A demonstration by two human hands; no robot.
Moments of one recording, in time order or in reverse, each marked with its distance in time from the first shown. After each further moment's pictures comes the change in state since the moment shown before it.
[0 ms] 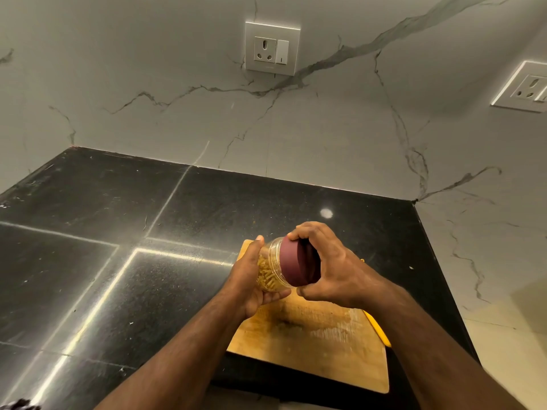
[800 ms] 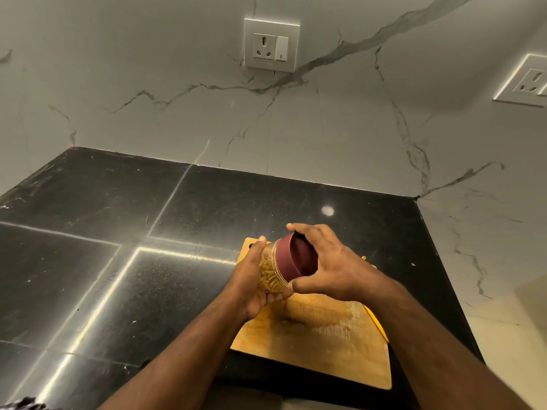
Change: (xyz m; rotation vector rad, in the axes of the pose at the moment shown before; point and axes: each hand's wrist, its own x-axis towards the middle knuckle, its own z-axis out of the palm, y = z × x) left_hand -0.005 -0.003 -0.001 0.000 -0.043 -0.016; right_hand 0.007 -0.002 0.006 0.028 -0.086 0.183
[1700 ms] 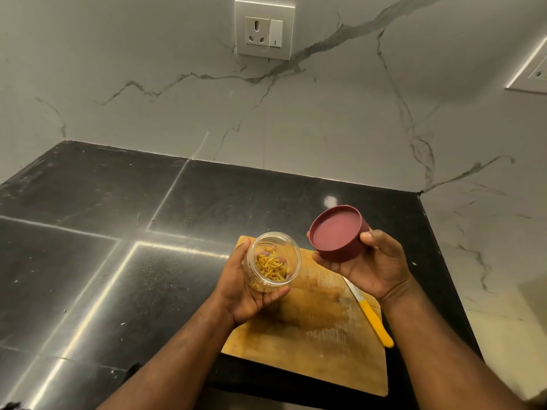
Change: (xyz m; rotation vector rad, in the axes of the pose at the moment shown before) left_hand 0.017 -0.007 -0.008 -0.315 -0.115 -0.097; right_hand 0.006 0.079 -0.014 1.751 -0.050 -0.044
